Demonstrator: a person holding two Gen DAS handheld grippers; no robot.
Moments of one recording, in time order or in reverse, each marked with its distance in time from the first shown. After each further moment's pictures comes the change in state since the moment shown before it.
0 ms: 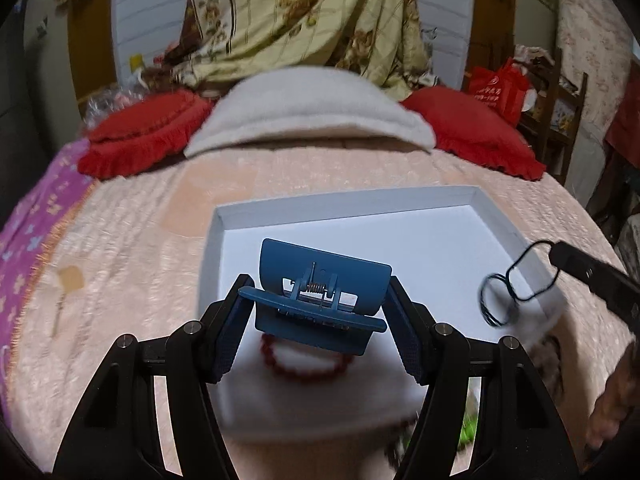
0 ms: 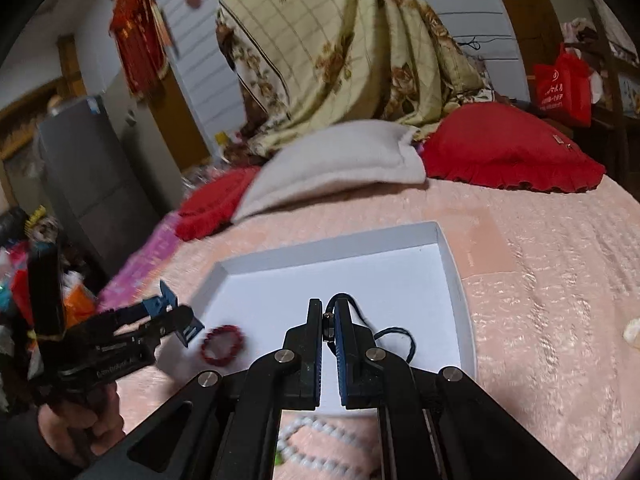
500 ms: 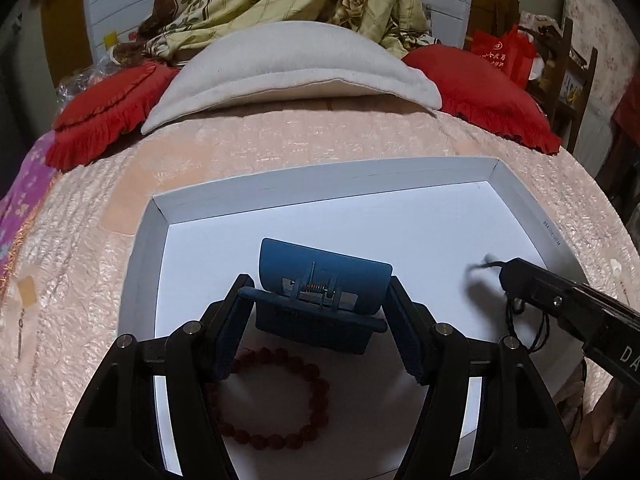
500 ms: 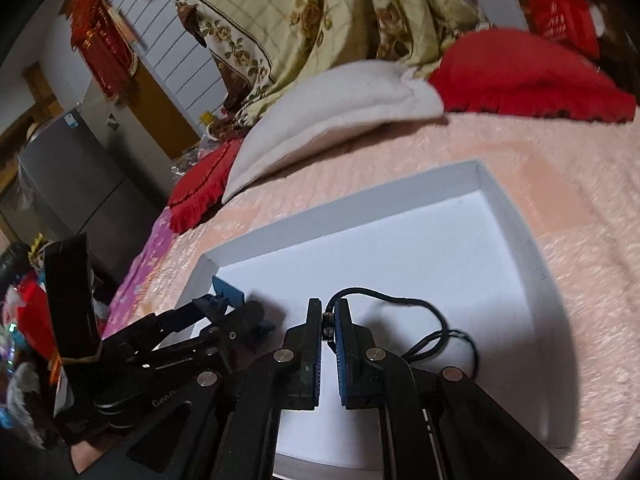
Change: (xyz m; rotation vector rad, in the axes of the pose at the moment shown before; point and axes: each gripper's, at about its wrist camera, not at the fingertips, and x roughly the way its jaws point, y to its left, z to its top) left arm 0.062 -0.025 0.011 0.038 0.112 0.000; right arm 0.077 -0.014 -0.002 0.165 0.144 0.102
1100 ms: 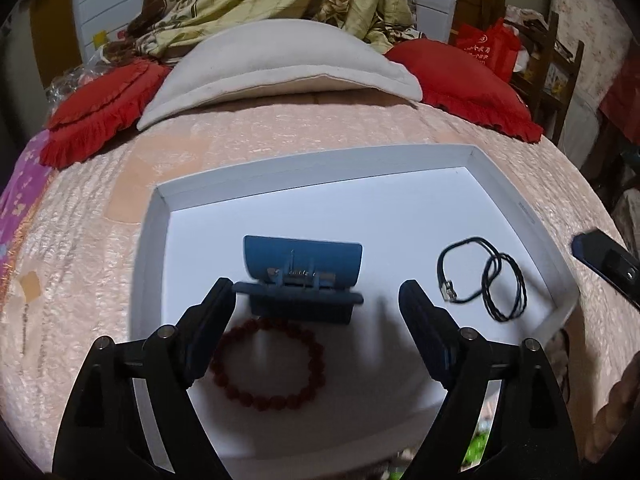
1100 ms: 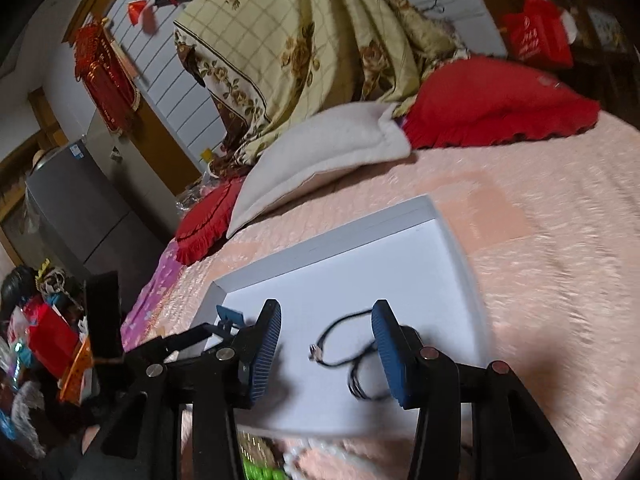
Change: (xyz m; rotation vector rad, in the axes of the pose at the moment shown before) left arm -0.026 0.002 -0.009 0.034 0.024 -0.041; right arm -0.085 -0.008 -0.017 0.007 -0.149 -0.028
